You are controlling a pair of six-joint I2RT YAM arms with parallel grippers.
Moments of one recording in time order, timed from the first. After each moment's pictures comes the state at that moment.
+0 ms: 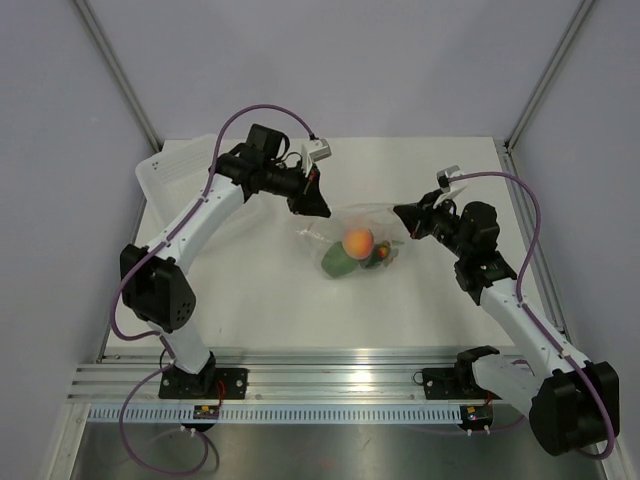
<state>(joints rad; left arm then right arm) -0.44 1.74 1.69 -0.76 0.91 0.25 0.25 1.01 0.67 0.26 -0.39 0.25</state>
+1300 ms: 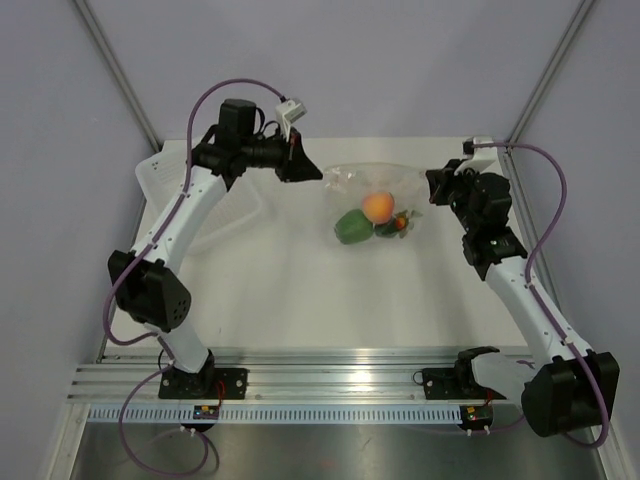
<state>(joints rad) -0.34 1.67 1.68 -0.56 0.90 0.00 0.19 1.09 0.87 0.13 -0.08 0.23</state>
